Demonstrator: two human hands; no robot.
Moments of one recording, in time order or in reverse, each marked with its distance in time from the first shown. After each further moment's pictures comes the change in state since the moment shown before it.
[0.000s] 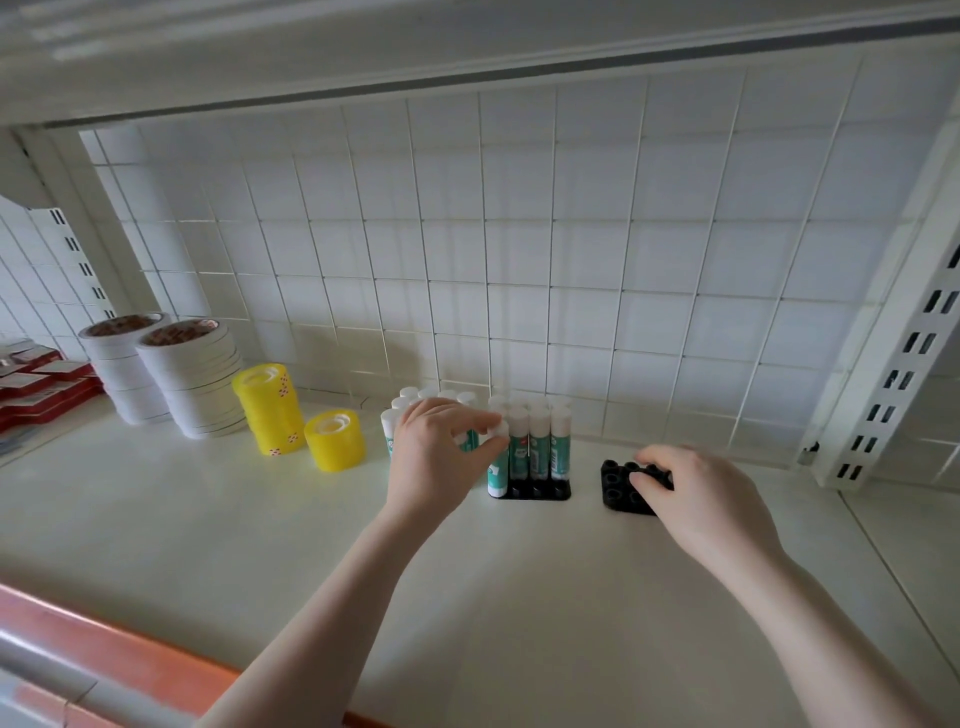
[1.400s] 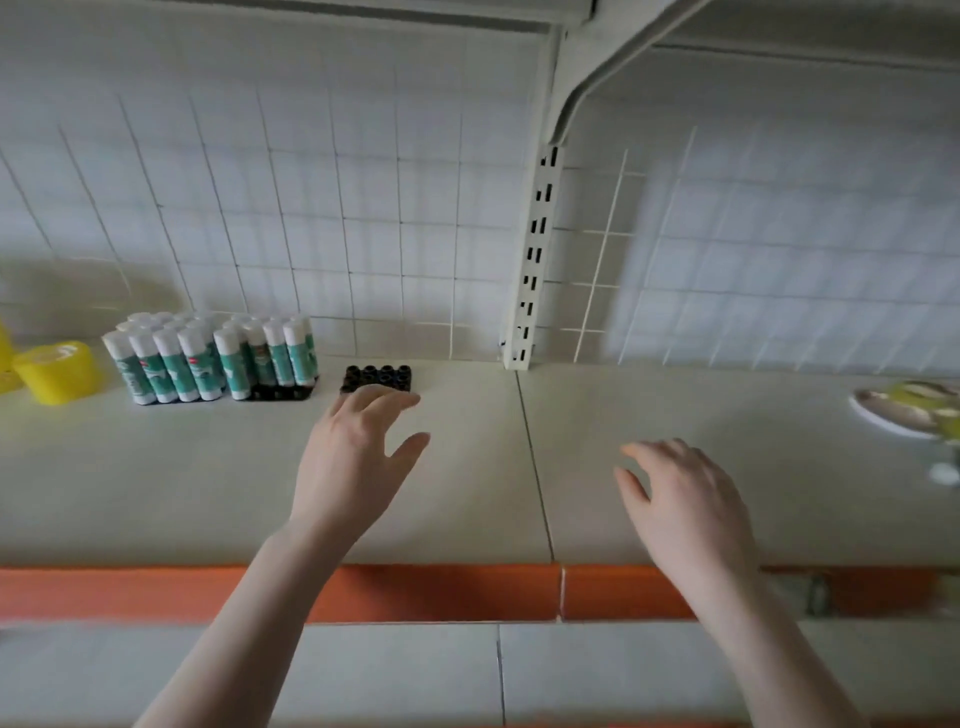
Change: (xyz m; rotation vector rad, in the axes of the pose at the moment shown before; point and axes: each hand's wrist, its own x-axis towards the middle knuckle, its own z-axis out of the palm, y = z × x) left_hand -0.117 0.173 0.046 0.091 -0.207 0.116; right_hand -0.176 0.165 -0.119 -0.320 0.323 0.056
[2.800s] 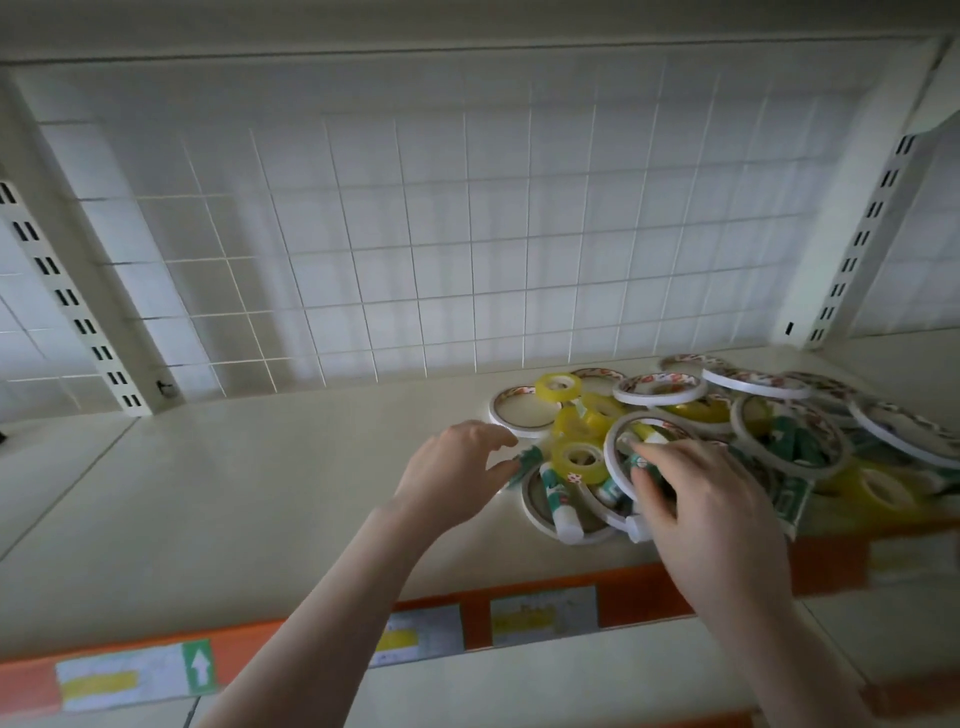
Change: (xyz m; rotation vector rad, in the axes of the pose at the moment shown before) left_hand 0.037 0.443 0.283 -0.032 -0.524 0.156; right_hand -0.014 0.451 -0.085 0.087 0.176 0.024
